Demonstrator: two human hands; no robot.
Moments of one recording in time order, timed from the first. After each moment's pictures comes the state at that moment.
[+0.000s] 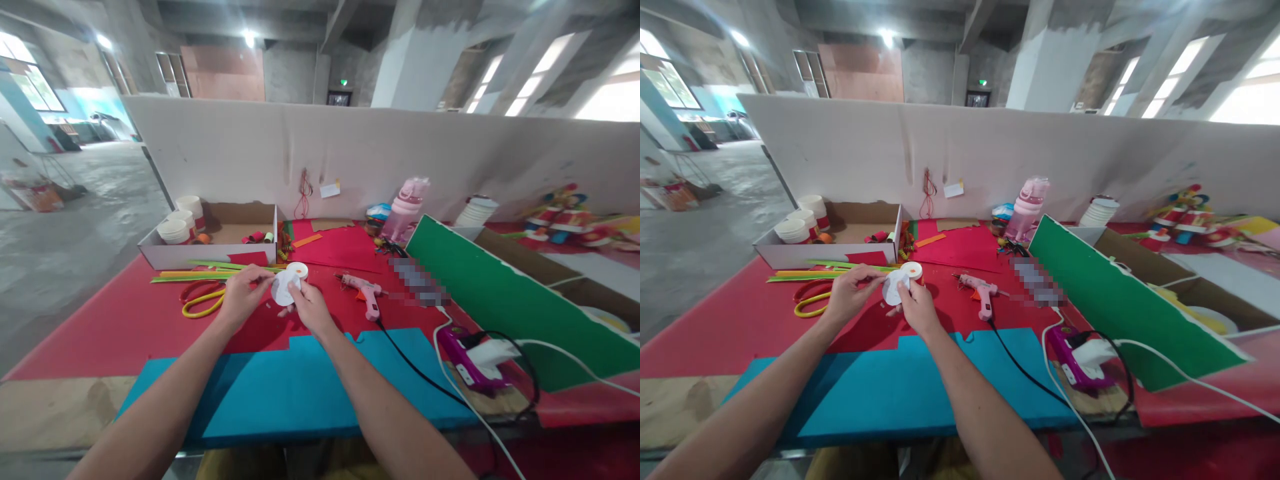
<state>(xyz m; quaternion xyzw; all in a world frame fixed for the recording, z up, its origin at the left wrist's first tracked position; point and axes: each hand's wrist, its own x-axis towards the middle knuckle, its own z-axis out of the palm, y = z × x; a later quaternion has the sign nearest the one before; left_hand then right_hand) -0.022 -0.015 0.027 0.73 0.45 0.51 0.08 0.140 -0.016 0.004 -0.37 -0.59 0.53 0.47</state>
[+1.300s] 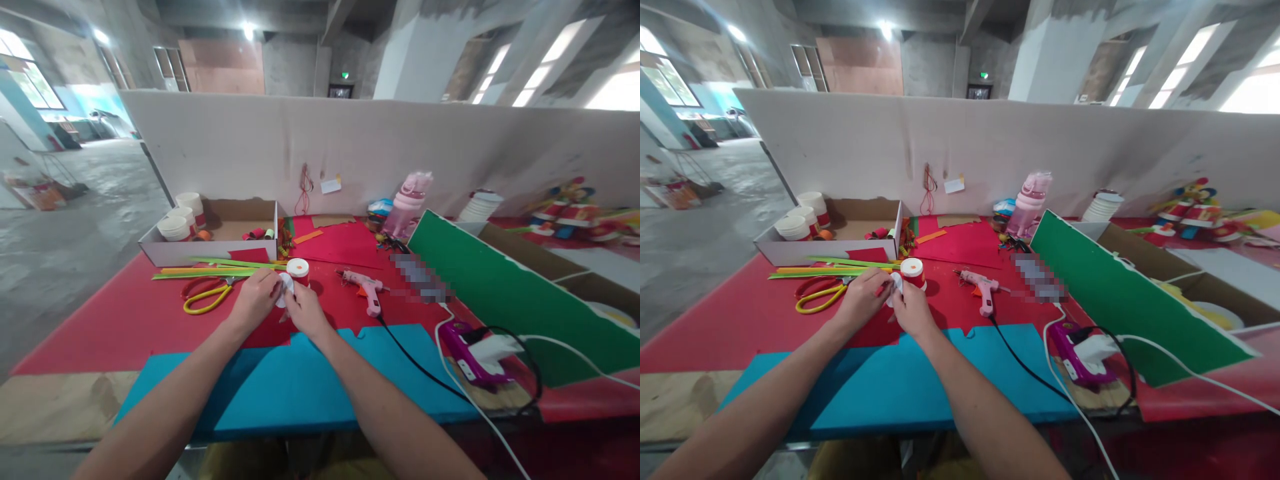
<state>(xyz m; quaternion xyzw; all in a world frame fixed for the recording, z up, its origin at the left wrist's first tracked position) -0.005 -0.021 0.021 0.79 0.46 0.41 0.00 0.137 -0.026 0.006 -0.42 -0.70 0.38 0.43</state>
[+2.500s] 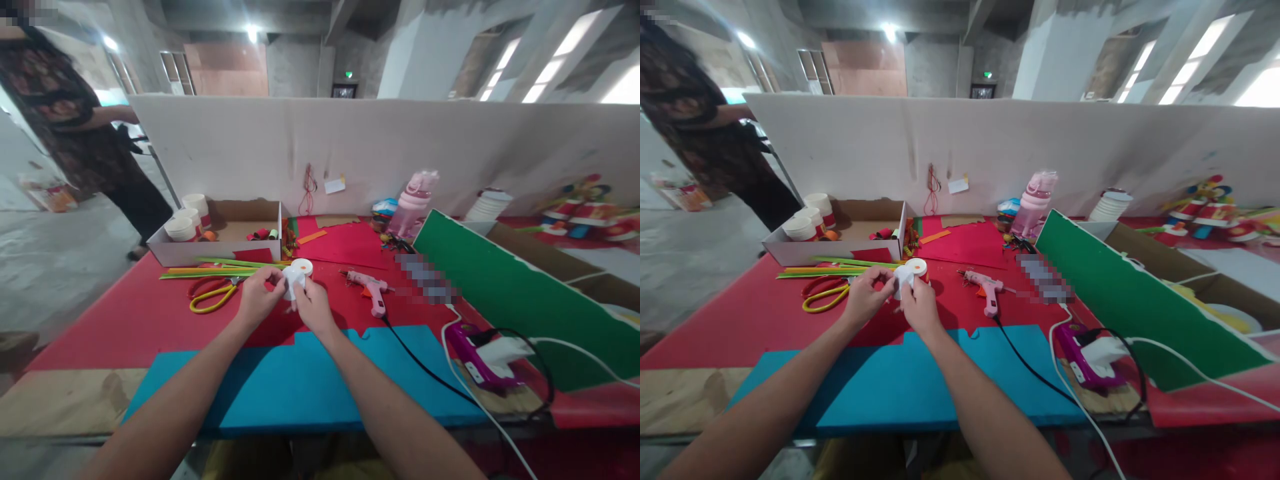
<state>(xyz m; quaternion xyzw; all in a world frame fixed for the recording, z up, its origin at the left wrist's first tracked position) 0.001 -0.022 0.021 0.70 0.51 0.49 0.09 0.138 -0.023 0.007 -0.44 -0.66 0.39 0.47</state>
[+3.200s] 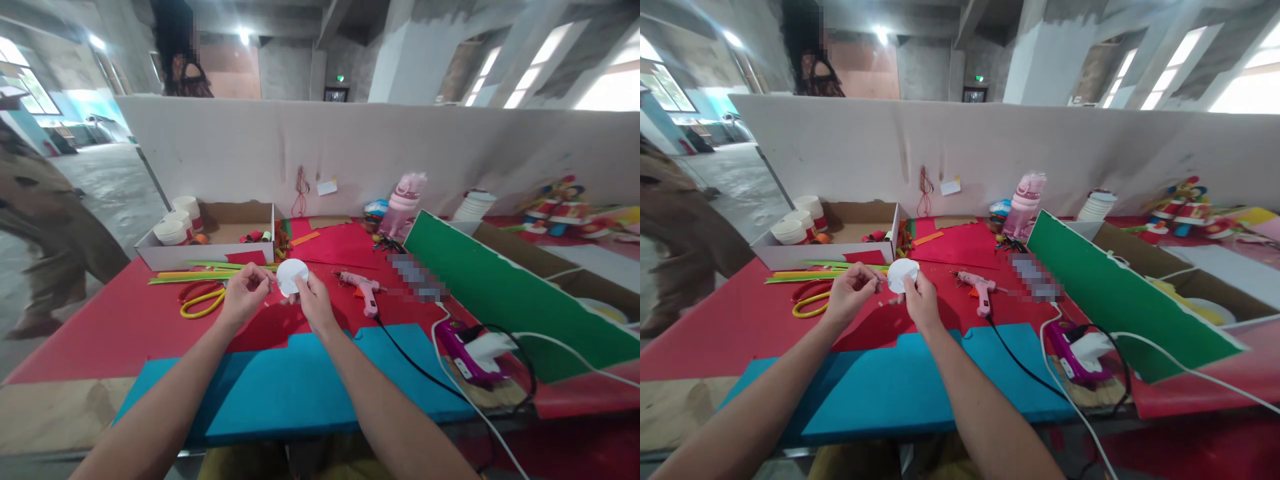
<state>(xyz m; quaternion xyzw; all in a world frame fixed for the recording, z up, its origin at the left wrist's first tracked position) -0.008 -0.025 0.031 0.65 0.40 0.58 0.29 0.142 -0.010 -0.001 -0.35 -0.51 0.53 0.58</state>
